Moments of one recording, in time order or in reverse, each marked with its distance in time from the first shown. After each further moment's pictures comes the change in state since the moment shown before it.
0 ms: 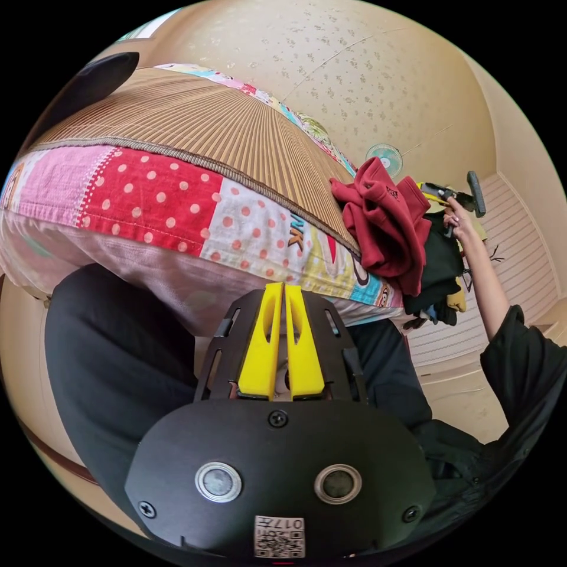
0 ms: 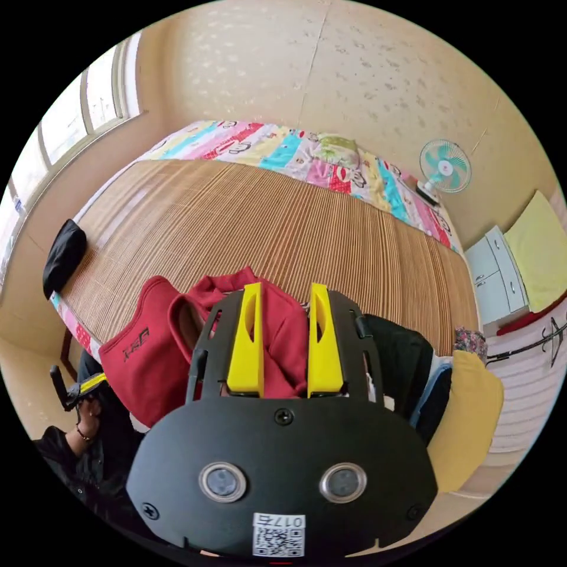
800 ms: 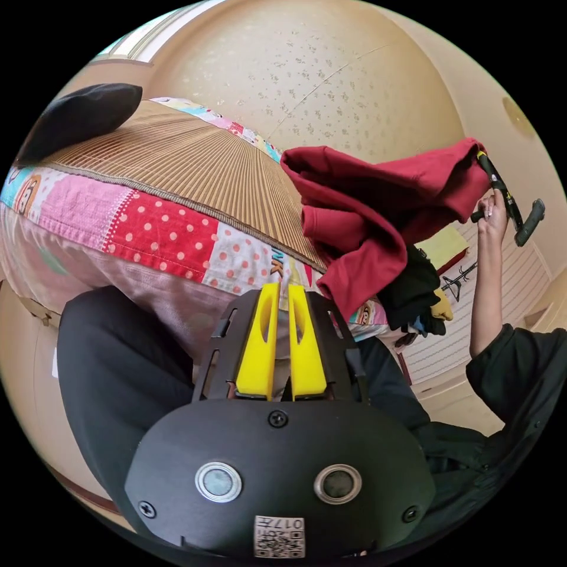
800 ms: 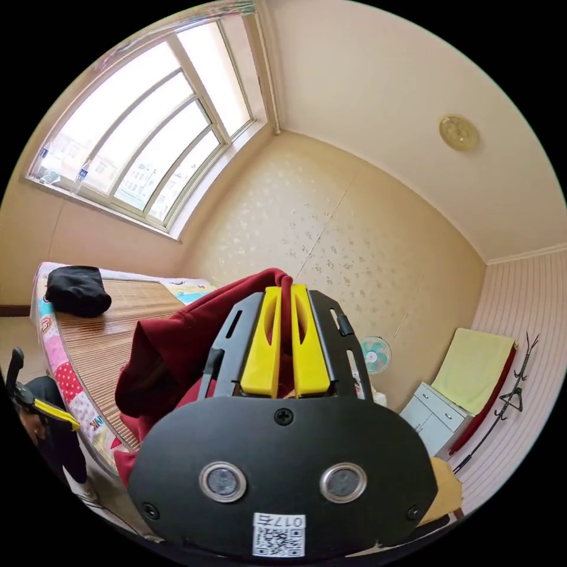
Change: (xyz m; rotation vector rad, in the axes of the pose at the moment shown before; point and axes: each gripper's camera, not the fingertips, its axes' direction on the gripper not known) left arm 0.066 0.010 -0.033 0.204 0.069 0.086; right arm -0.228 0.260 -0.234 1.206 0.380 -0.209
